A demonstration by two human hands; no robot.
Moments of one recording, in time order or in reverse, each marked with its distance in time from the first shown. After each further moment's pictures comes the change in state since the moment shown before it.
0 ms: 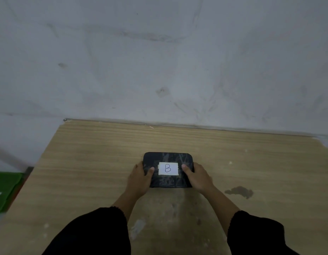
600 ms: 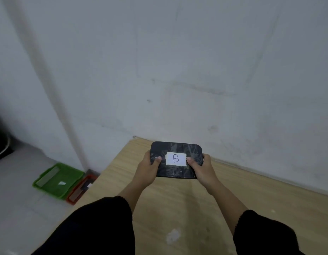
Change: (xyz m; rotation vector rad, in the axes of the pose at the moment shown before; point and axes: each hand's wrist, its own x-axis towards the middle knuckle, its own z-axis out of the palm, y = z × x) left_hand -0.085 0.033 -0.147 -0.288 0.397 0.160; right_hand -0.045 -0.148 0.037 0.328 -0.101 -0.320
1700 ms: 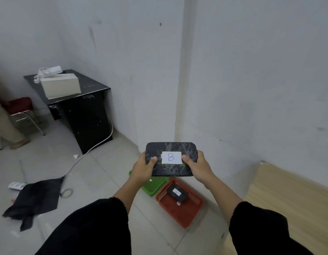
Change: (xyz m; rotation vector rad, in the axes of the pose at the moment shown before) left_hand -0.018 -0.170 -0.529 -0.023 0.406 -0.165; right_hand -0.064 -0.139 0.552 -0.095 -0.451 -0.164
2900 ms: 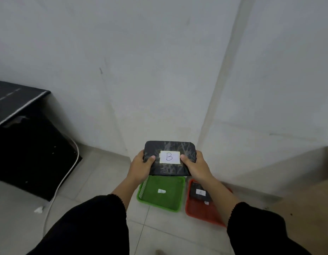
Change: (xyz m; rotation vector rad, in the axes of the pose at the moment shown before) left_hand 0.495 -0.109 -0.145 0.056 -0.500 -0.036; right_hand 0.357 -0.037 0.273 0.073 0.414 0.360
